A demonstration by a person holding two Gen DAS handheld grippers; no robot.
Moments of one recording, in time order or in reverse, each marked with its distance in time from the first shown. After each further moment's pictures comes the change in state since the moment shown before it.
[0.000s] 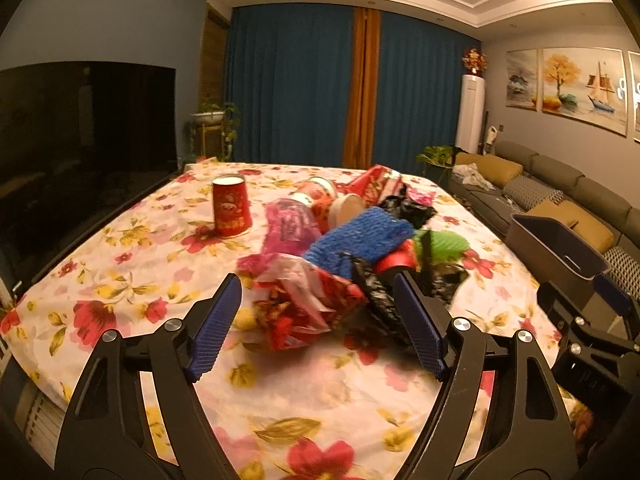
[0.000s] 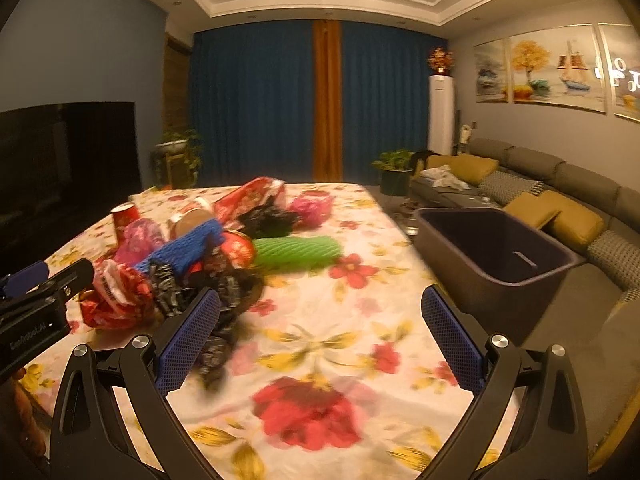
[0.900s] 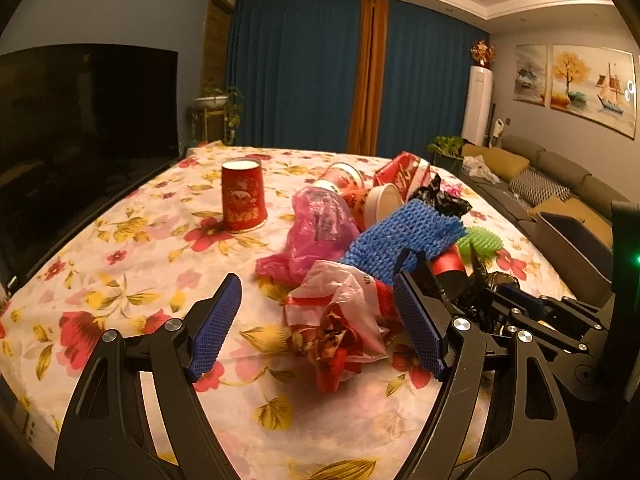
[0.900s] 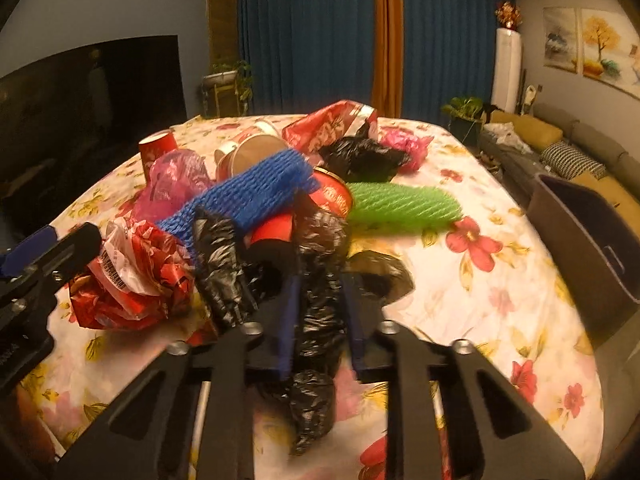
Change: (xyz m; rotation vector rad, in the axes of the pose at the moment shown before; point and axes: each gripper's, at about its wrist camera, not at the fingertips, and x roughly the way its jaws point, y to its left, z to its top) left arm 0.052 0.035 0.009 -0.017 0.067 -0.019; right arm 0.102 0.064 0.000 -0.073 0.261 0.182
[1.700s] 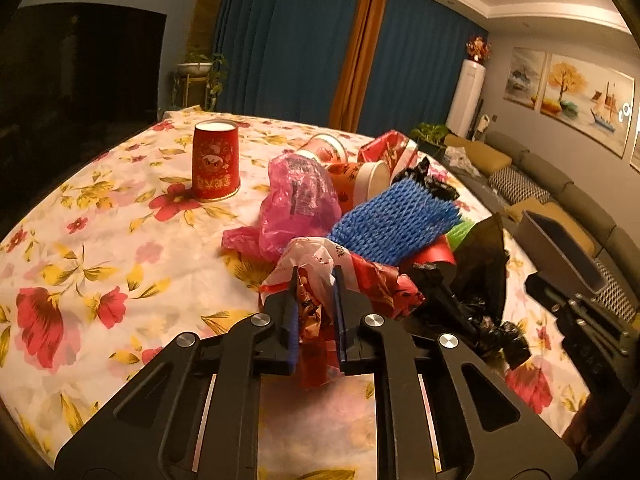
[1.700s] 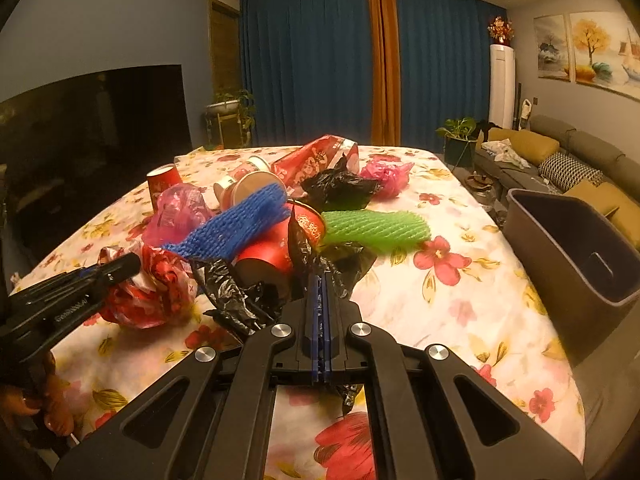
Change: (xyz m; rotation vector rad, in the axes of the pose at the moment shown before) left arm 0.023 0.006 -0.002 -0.086 0.081 -0.108; right arm -0.039 -0.027 -0.002 0.018 -0.108 0.013
